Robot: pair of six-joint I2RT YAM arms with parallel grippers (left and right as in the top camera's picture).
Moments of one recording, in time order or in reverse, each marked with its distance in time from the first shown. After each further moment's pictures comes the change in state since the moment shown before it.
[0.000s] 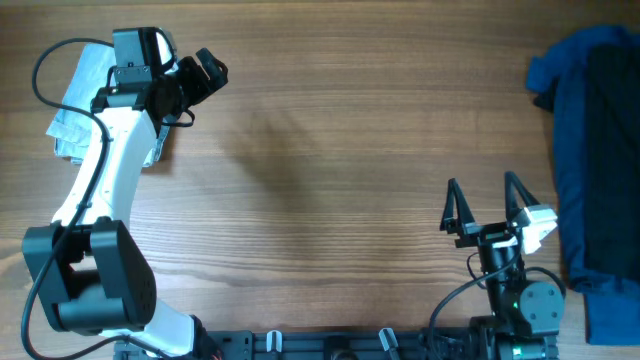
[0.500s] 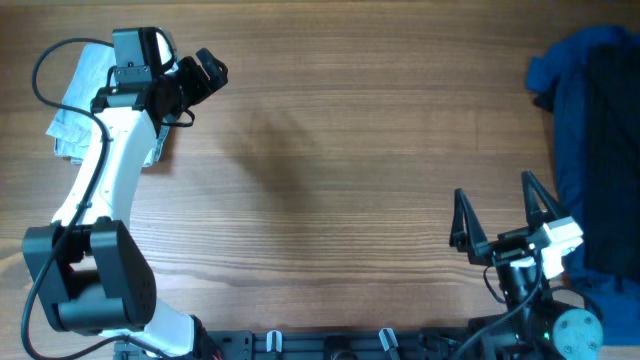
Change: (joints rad) left arm 0.000 0.000 0.000 0.000 0.000 0.000; right arm 0.066 0.005 0.290 -0.209 -0.019 -0.109
